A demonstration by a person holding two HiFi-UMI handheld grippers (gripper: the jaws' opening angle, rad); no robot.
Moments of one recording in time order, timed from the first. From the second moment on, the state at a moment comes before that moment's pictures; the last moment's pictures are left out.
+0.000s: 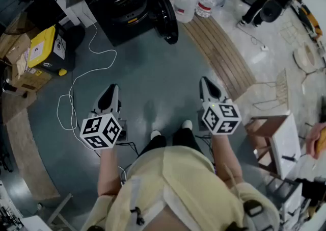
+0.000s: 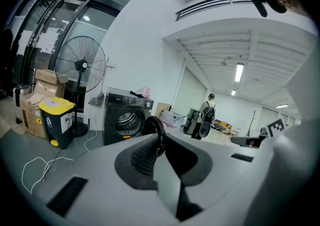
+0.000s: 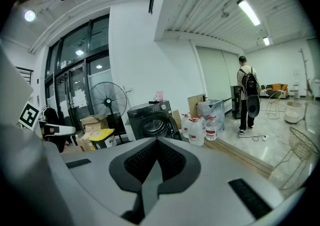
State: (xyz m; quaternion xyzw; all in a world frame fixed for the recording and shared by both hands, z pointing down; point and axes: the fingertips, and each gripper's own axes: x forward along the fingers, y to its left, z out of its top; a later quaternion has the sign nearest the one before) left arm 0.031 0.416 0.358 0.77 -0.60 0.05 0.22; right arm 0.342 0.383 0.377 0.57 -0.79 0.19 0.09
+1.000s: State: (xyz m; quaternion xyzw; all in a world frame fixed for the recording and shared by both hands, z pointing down) left arm -0.012 0.422 0.370 0.78 -0.58 0.03 0.22; right arm 0.294 0.386 0.397 0.54 -0.80 0.23 0.08
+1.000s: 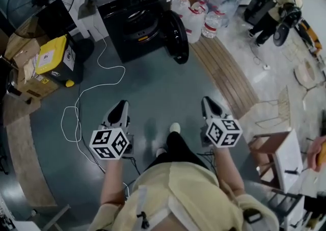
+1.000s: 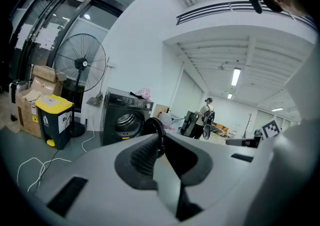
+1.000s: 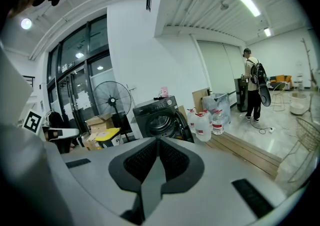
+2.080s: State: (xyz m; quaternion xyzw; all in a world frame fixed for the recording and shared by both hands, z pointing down) left arm 0.006 0.208 0.400 0.76 -0.61 0.03 0.25; right arm 0.288 0.135 0.455 0.49 -0.83 0.23 0.14
